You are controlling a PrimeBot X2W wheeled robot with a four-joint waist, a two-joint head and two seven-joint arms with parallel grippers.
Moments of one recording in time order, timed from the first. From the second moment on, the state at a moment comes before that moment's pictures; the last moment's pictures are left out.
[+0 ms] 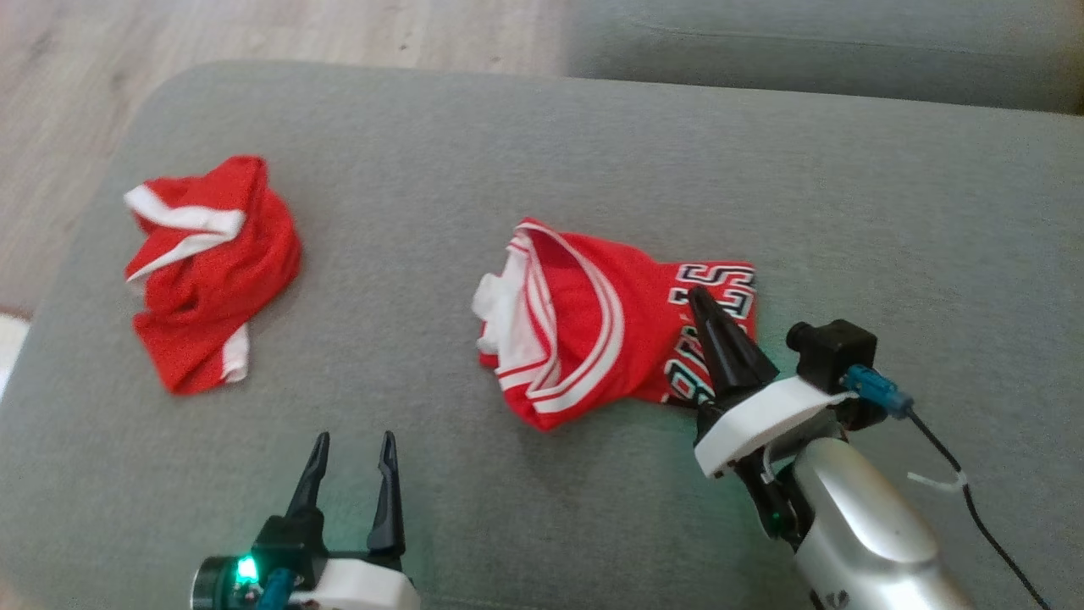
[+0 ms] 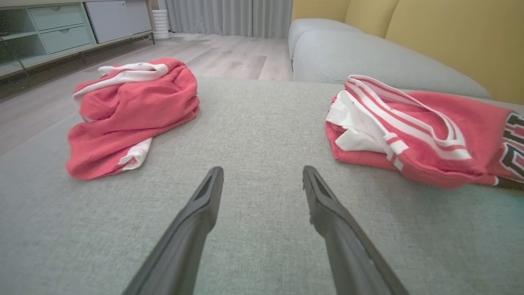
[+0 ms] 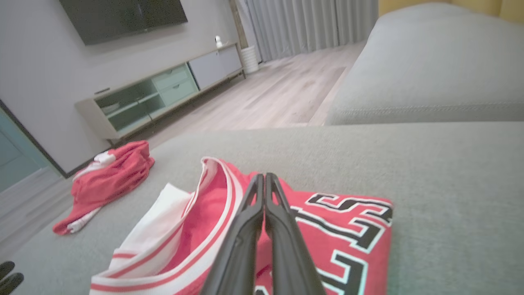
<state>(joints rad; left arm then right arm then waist) -0.02 0.05 -0.24 0.39 -0.18 0.07 -0.26 -0.38 -0.05 0.41 0.63 0.40 0.12 -0.25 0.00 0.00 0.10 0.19</state>
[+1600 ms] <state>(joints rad) -0.08 0.05 -0.25 0.36 -0.20 0.05 -0.26 -0.53 -0.07 0.56 0.76 0.53 0.12 -0.25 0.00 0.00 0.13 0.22</state>
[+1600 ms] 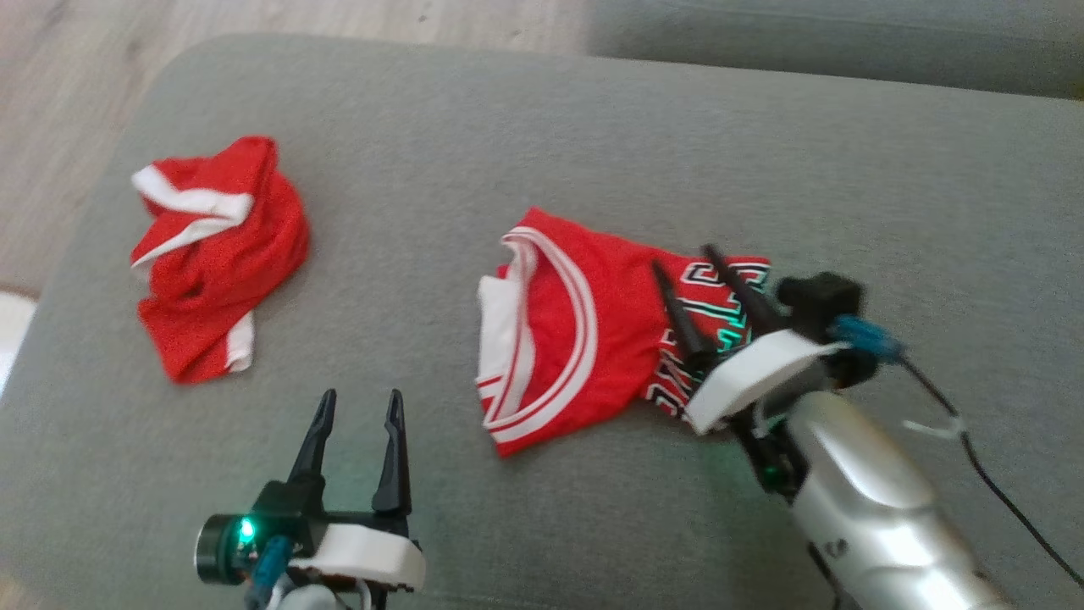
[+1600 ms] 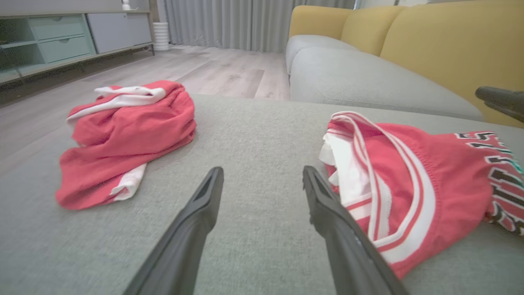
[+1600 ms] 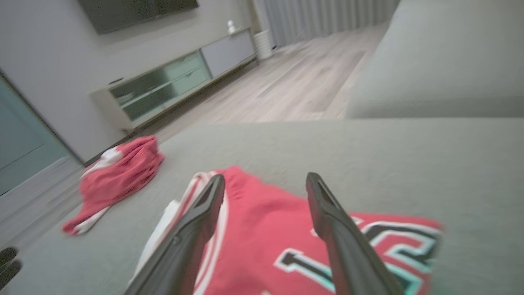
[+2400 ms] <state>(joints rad) 0.03 0.04 -0.13 0.35 -0.11 0.07 -0.26 -0.14 -0.06 0.13 0.52 0.24 0.12 -0.25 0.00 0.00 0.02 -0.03</state>
